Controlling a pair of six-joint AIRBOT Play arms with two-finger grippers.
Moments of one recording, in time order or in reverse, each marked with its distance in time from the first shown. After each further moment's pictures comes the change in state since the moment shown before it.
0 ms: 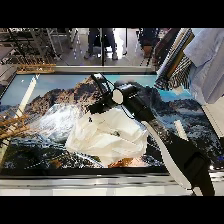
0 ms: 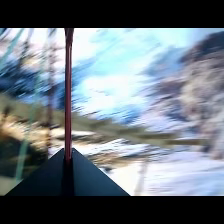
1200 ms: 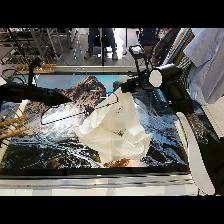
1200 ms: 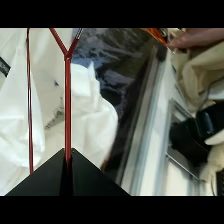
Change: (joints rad) left arm -0.631 0.230 -0.254 -0.885 -0.477 0.670; right arm -0.219 0.175 0.006 -0.198 0.043 -0.024
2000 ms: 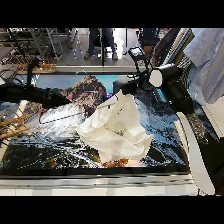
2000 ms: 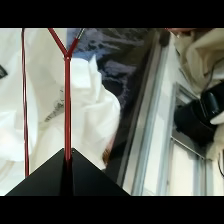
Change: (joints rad) left arm -0.005 0.002 -0.002 0.008 -0.071 0.093; right arm -0.001 0.002 0.000 0.004 0.037 -0.014
